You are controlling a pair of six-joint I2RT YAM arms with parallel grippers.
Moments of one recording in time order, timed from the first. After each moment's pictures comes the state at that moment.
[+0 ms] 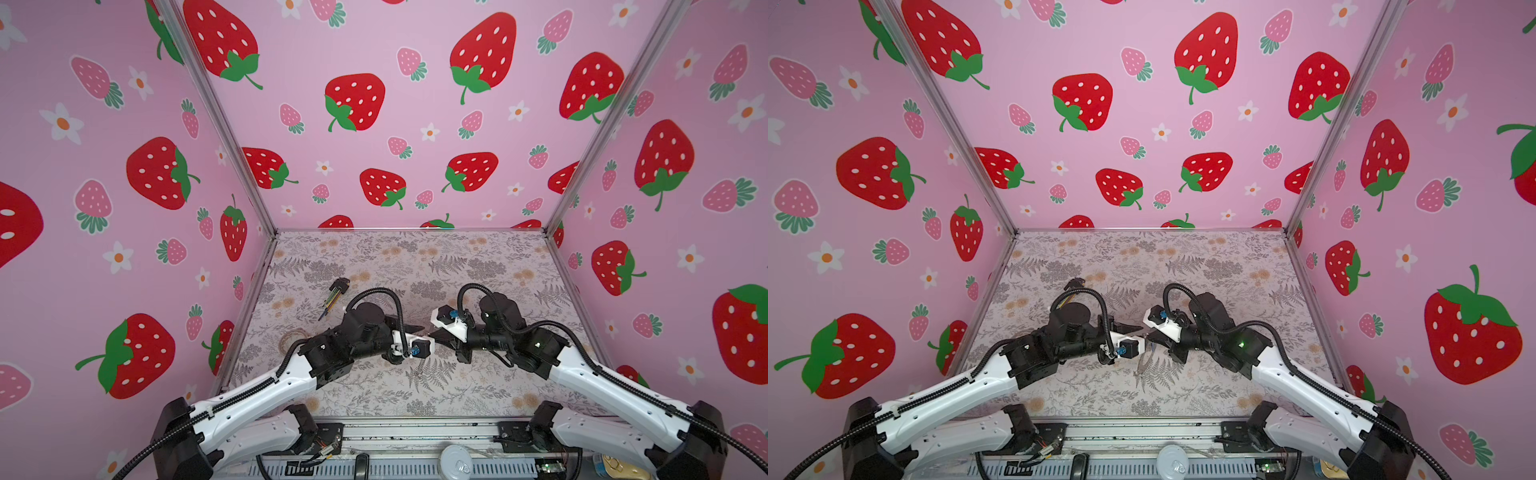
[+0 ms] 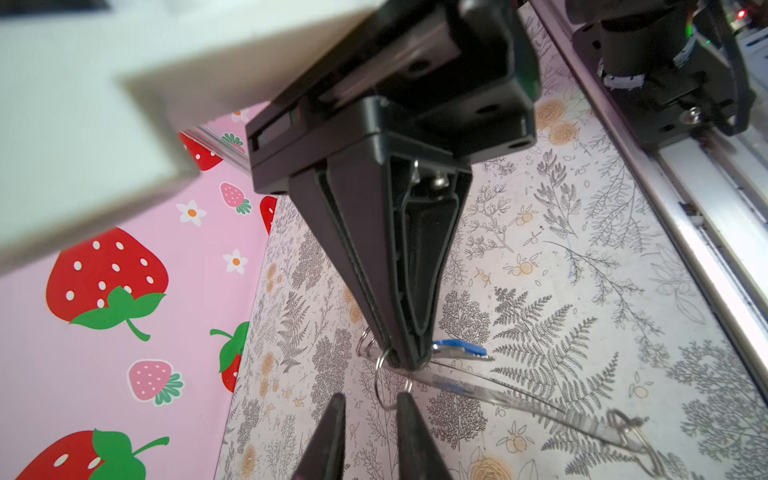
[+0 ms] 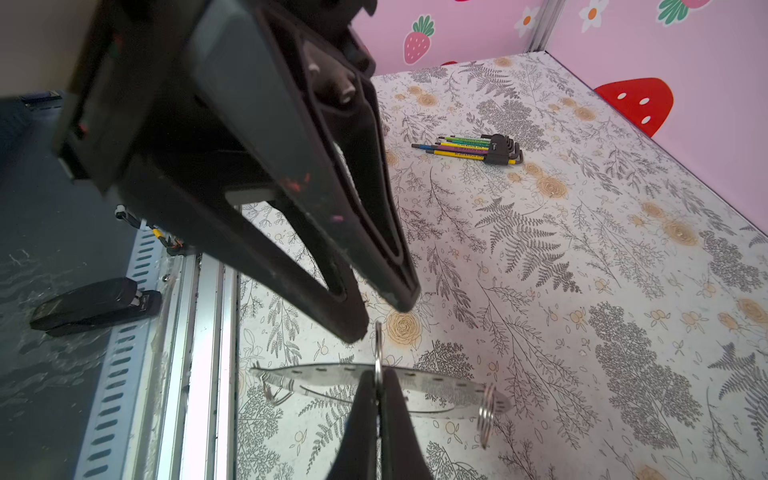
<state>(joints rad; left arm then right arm) -0.91 1.03 0.78 -0.18 0.20 0.93 0.89 1.02 0.78 -0.32 -0.46 -0.31</state>
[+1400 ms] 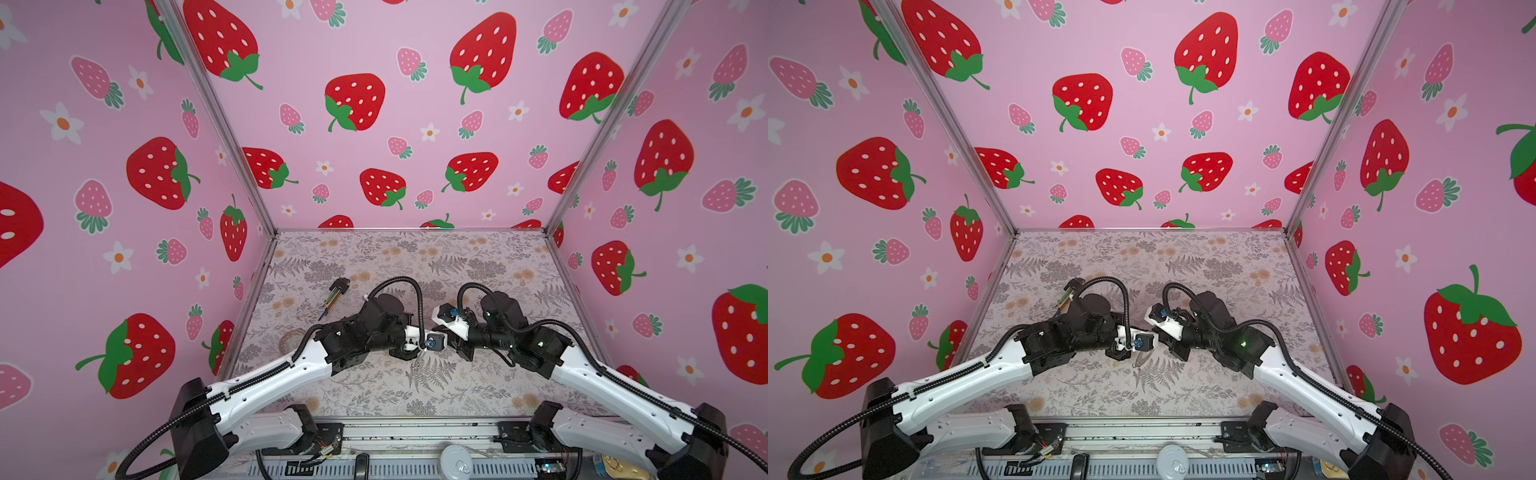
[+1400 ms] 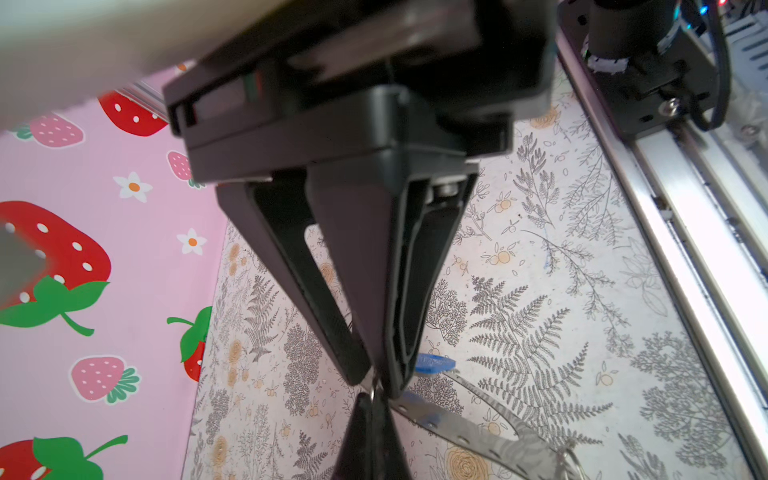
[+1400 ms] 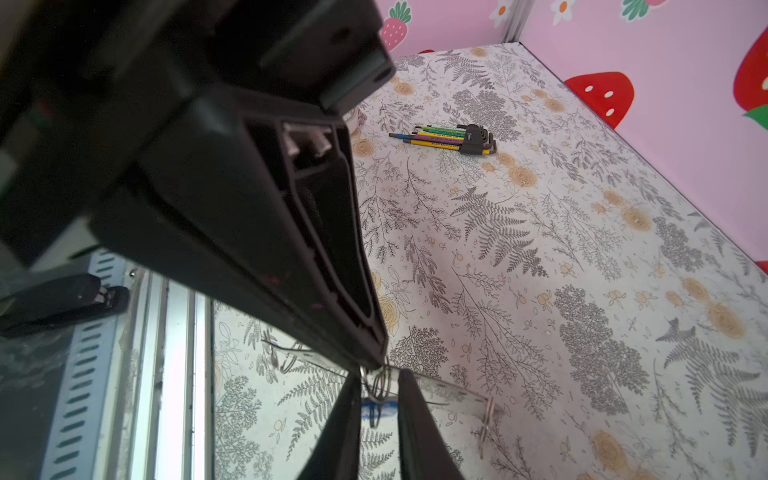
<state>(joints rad) -0.92 1.17 0.94 -0.35 0.20 0.86 0.89 0.99 0.80 -0.36 -0.37 -0.34</state>
